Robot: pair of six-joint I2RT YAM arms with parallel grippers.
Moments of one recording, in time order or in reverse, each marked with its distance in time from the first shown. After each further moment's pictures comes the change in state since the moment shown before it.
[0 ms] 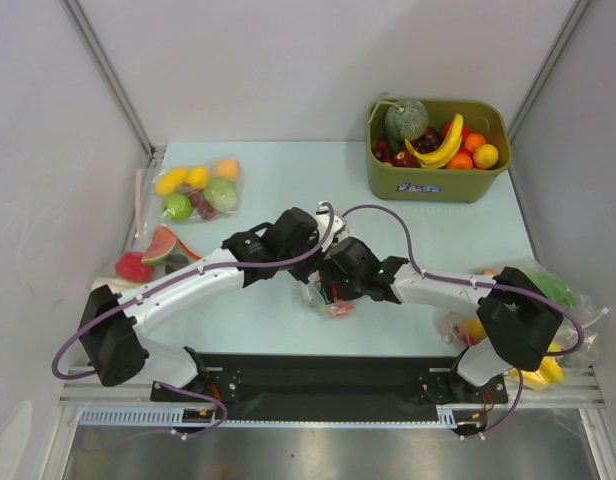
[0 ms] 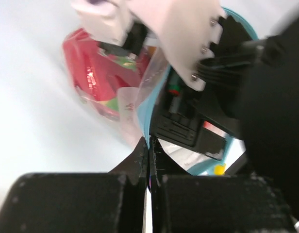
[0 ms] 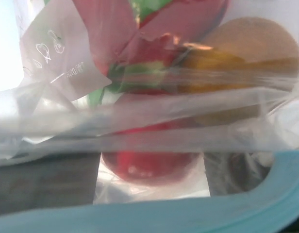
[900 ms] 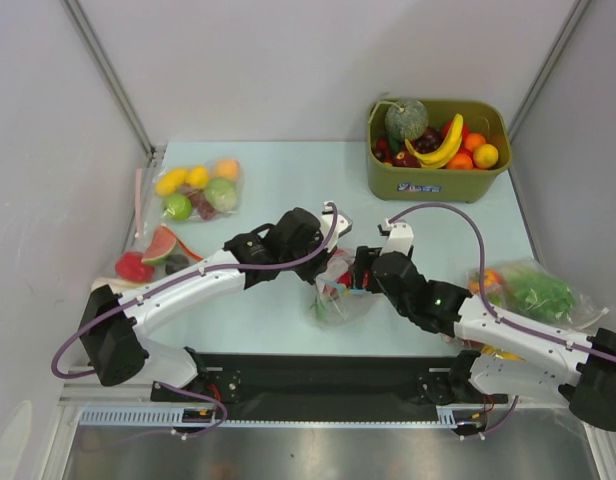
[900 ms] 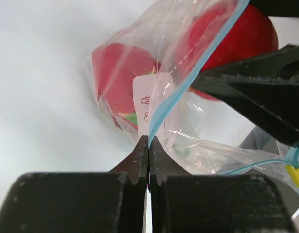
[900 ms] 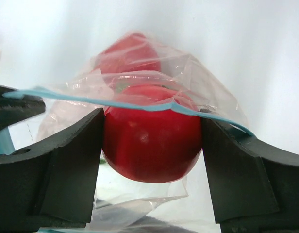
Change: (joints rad) left arm -0.017 0.000 0.000 0.061 0.055 -0.003; right arm 0.080 -0.531 -0.192 0.000 0.462 0.068
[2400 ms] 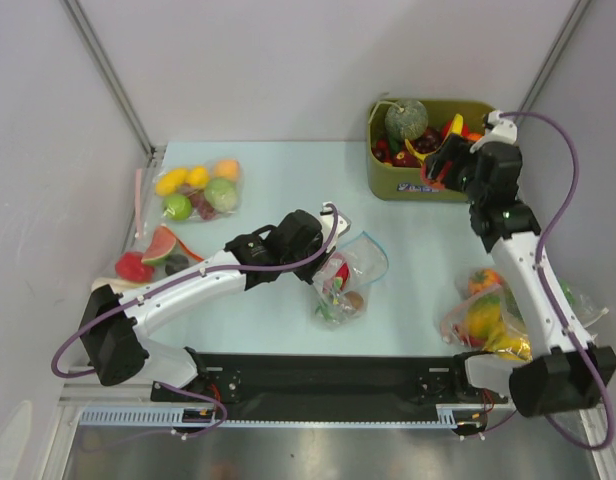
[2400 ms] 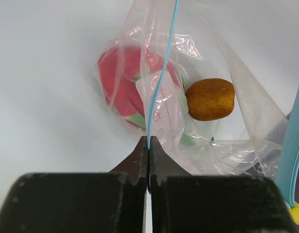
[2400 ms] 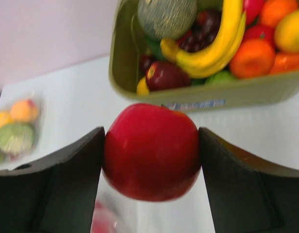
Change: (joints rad) left arm -0.016 0.002 0.000 -0.020 -0.088 0.000; right arm -0.809 0.151 0.505 -0.042 -0.469 -0.250
